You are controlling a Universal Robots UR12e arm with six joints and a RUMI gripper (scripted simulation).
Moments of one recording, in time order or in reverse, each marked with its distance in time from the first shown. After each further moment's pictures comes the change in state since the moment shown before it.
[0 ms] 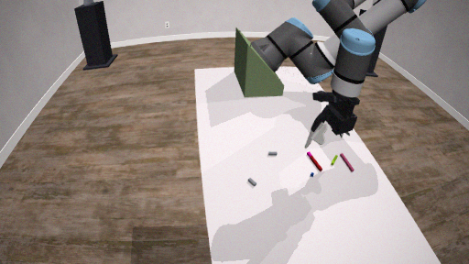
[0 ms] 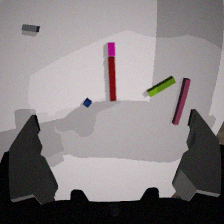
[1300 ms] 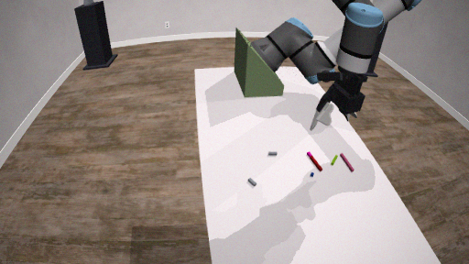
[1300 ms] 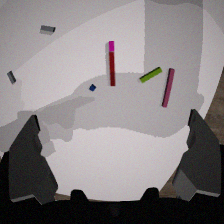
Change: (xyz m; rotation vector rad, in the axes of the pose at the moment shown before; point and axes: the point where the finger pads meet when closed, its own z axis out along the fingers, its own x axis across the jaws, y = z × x) arm 0.000 0.000 -0.072 -0.001 -0.001 0.000
